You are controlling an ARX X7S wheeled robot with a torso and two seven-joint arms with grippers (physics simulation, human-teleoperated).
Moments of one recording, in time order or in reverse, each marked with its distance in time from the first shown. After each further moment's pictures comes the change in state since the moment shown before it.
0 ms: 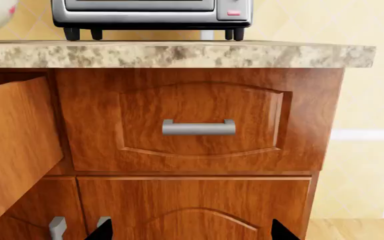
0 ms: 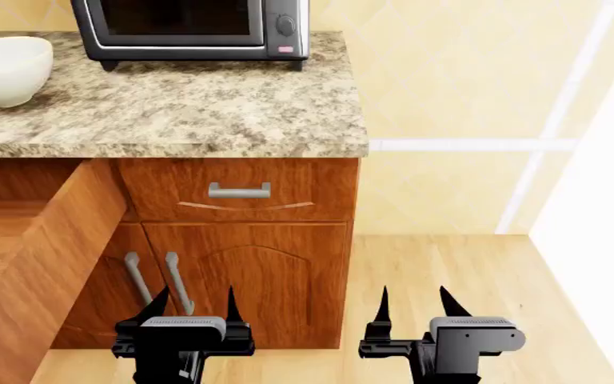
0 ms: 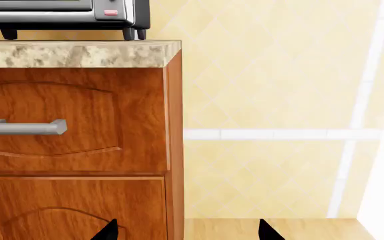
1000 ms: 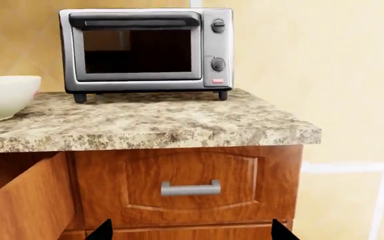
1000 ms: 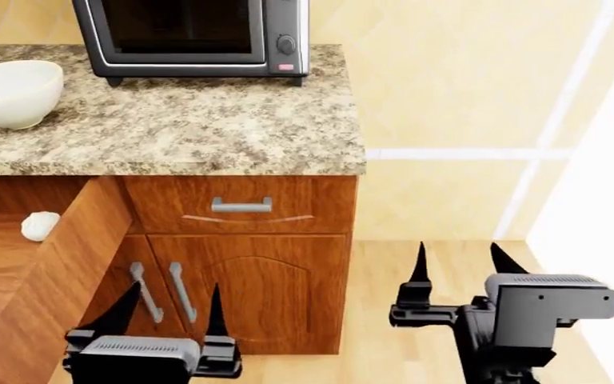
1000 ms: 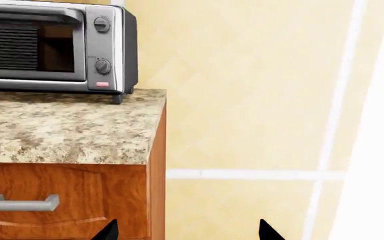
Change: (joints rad) left arm 0.216 -0.142 0.078 0.610 -0.105 -0.289 -0.109; right arm 0.016 0.141 -0.013 -0.733 0.121 0.686 0.144
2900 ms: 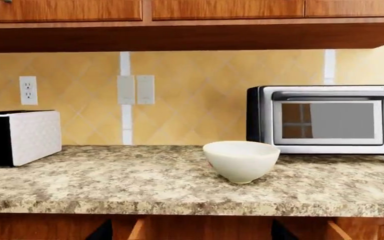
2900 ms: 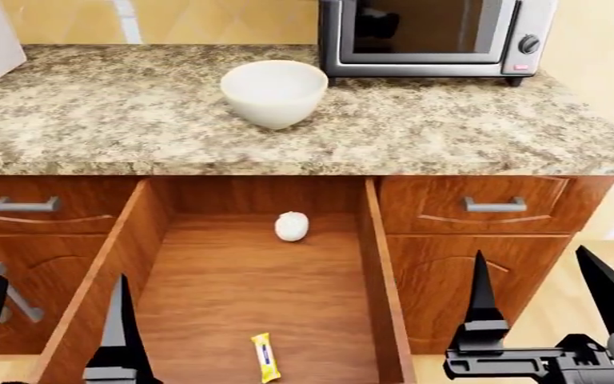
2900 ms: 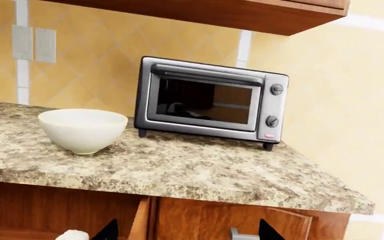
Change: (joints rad) left arm -0.156 -1.120 0.666 0.424 -0.370 0.461 -1.143; right arm 0.364 1.170 -0.913 -0.306 0.685 -0.658 1.111
